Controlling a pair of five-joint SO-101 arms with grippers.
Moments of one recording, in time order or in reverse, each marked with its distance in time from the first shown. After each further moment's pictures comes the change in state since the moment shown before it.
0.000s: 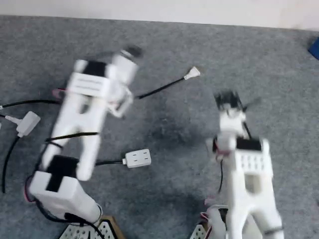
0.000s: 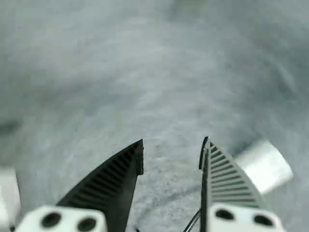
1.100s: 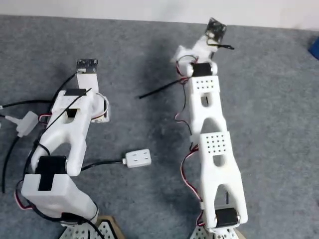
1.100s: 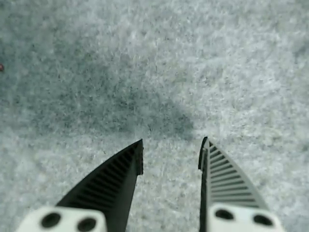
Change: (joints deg) left arm -6.8 0.0 29.1 -34.2 17.1; right arm -8.9 111.5 -130.4 -7.0 -47.6
